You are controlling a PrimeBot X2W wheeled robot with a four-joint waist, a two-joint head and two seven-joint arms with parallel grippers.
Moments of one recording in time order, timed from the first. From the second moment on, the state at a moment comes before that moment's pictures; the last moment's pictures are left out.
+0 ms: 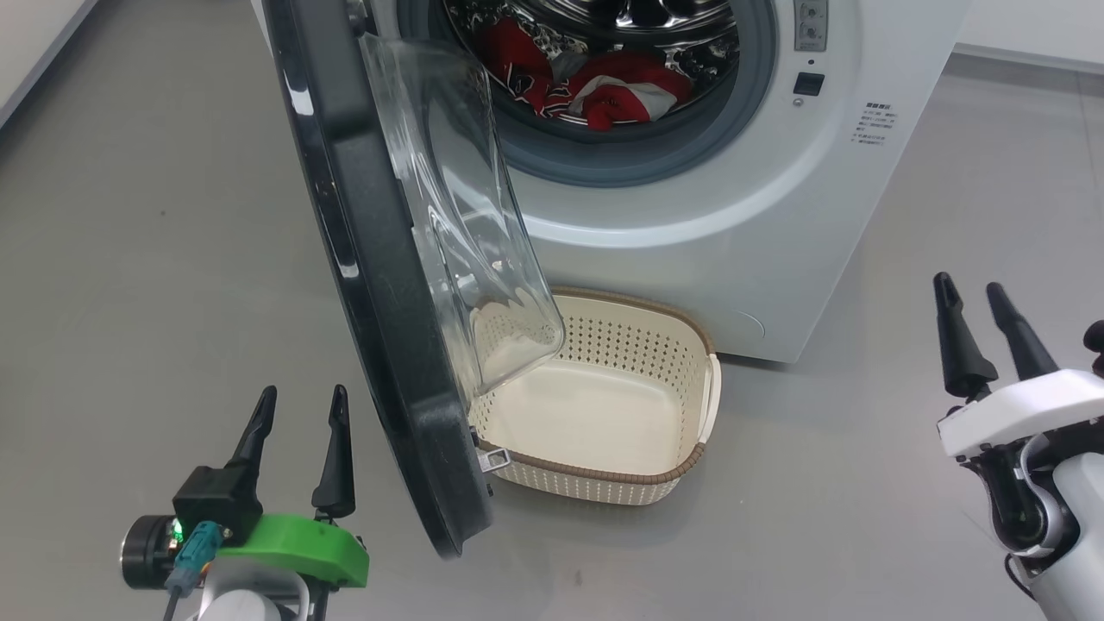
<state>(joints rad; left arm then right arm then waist) -0.10 0.05 -0.20 0.25 -0.34 0.05 -0.25 -0.25 -0.41 0.35 0.30 1.04 0.08 -0.19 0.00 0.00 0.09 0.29</state>
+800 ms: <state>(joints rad) -0.10 0.05 -0.18 0.25 -0.34 0.04 -0.25 -0.08 -0.37 0.32 0.20 0.65 -0.12 -0.26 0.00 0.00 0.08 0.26</state>
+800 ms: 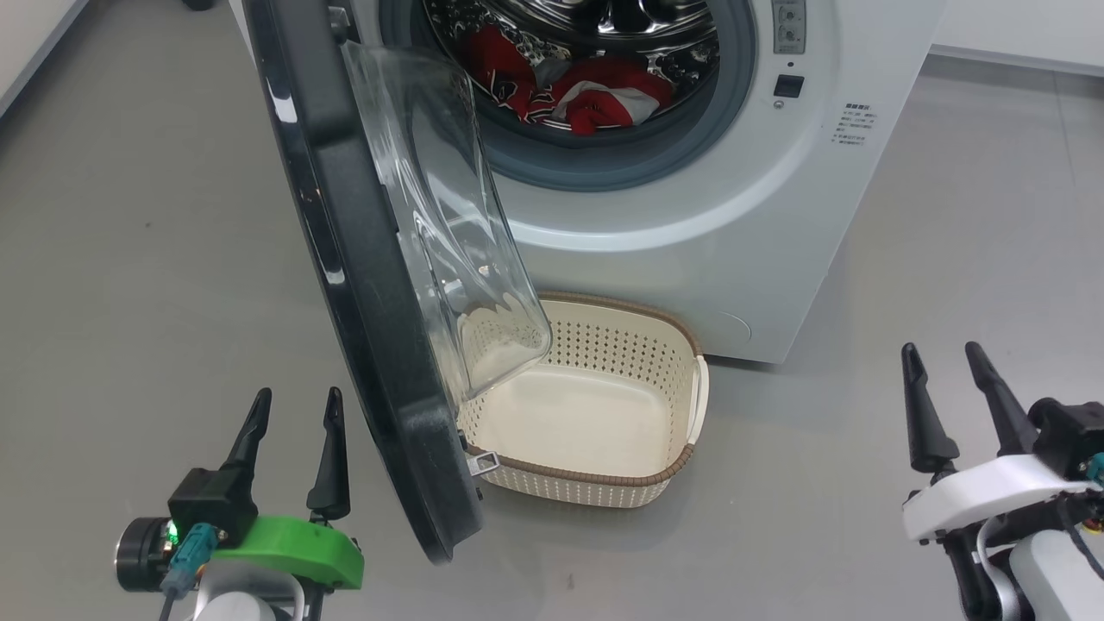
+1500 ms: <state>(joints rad) -0.09 0.05 -0.17 0.26 -0.33 0.04 -0.25 0.03 -0.28 0.32 0.13 0.52 -0.12 -0.26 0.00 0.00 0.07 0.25</state>
